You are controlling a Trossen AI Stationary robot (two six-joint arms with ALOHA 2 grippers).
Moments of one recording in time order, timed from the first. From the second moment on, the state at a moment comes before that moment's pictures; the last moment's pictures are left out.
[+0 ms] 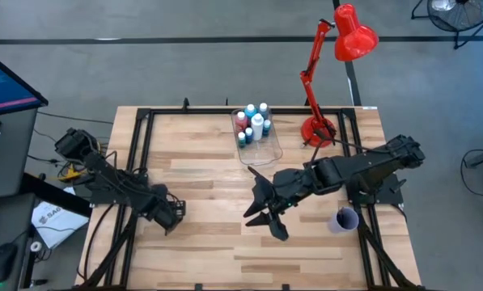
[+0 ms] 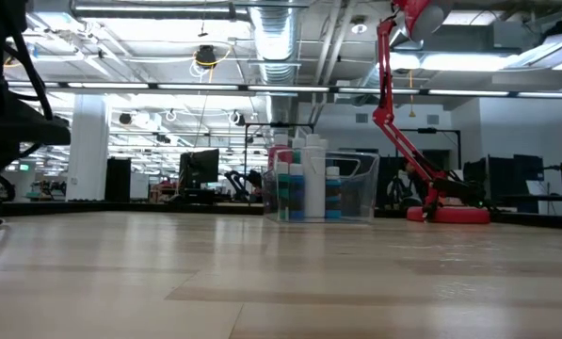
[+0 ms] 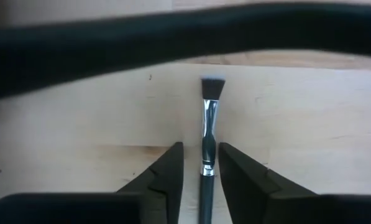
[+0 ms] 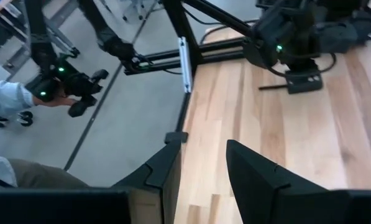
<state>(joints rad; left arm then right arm) -0.61 1.40 0.55 -0.73 -0.16 -2.20 0.34 1.60 1.56 -0.47 -0.11 0.38</state>
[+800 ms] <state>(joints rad) -0.60 1.41 0.58 -0.72 -0.18 -1.99 0.31 1.60 1.56 -0.64 -0.12 0.25</state>
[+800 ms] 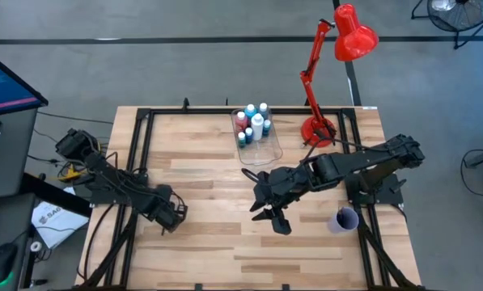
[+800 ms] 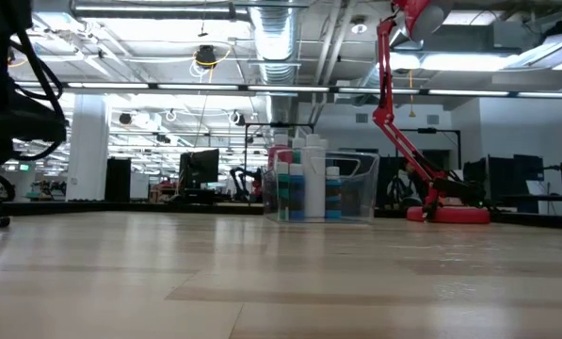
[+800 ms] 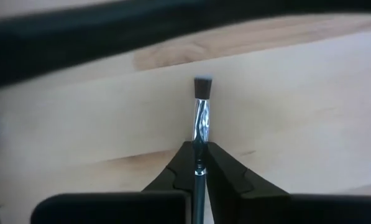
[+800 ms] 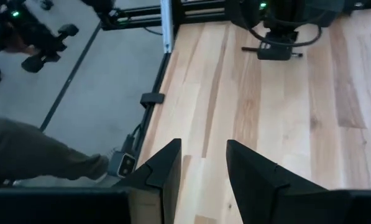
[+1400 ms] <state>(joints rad) -0.60 1.41 0.59 -0.38 -0.23 -1.52 0.28 1.83 1.56 -0.60 -0.16 0.33</state>
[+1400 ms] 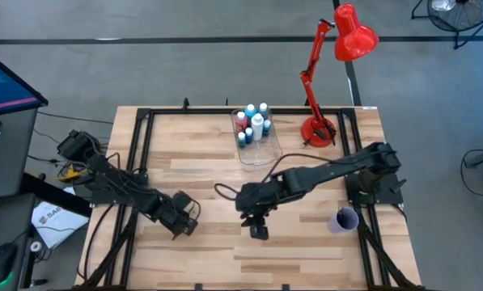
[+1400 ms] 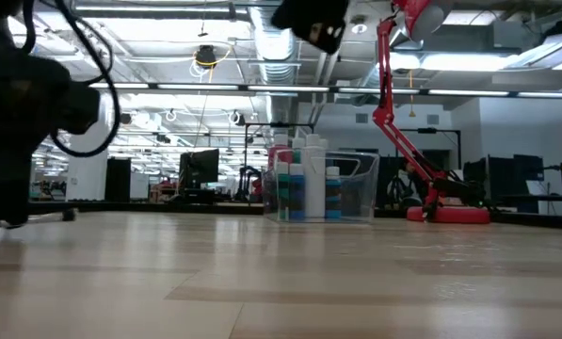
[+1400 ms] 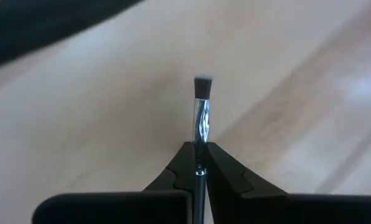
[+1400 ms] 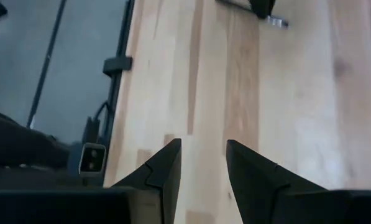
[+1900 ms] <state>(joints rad) -0.59 1.56 0.54 0.09 -0.18 -1.29 0.30 1.97 1.56 -0.36 -0.24 0.47</state>
